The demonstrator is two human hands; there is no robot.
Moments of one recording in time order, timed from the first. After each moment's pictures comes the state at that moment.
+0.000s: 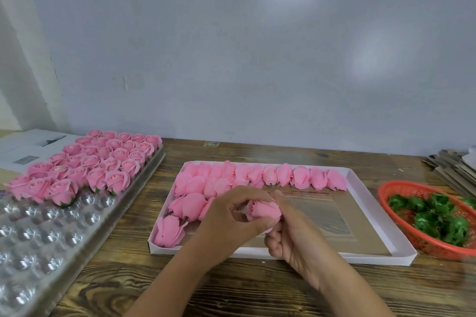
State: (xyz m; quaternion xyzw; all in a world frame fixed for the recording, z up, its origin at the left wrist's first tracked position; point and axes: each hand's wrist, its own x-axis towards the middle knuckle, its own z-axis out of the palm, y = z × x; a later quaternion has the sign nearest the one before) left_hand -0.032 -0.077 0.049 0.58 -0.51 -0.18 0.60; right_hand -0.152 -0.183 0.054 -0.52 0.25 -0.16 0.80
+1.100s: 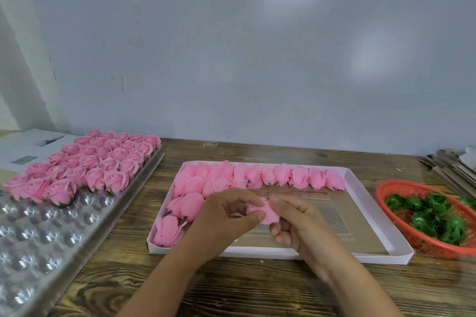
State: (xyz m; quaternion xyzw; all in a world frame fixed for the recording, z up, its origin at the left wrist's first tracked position) left_hand -0.024 -0.075 0.050 0.60 -0.49 -0.20 0.61; right_hand -0.163 -0.194 0.058 -0.57 0.18 -0.21 0.78
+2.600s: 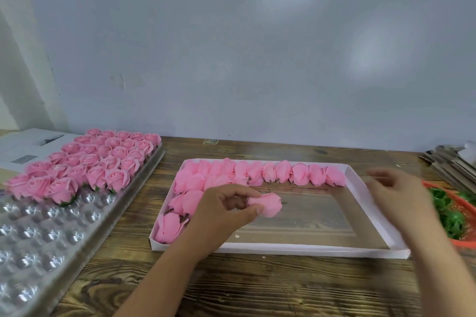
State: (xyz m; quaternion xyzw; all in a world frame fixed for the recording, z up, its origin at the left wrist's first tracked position) left_hand -0.019 -0.072 0.052 0.62 -0.44 -0.22 0.61; right_hand -0.238 -0.288 0.088 -0.75 0.48 -0.36 0.28
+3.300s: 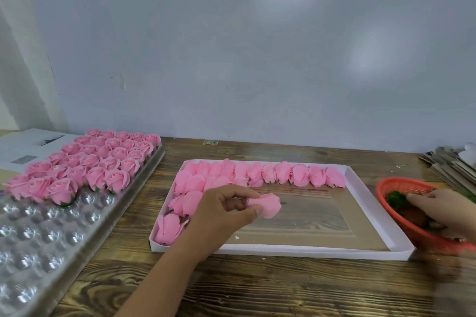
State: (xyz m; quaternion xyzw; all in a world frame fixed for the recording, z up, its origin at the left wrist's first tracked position) left_hand -0.021 -0.072 0.053 0.63 -0.43 -0.22 0.61; right_hand -0.302 -0.416 0.054 -0.73 0.64 -0.11 0.21
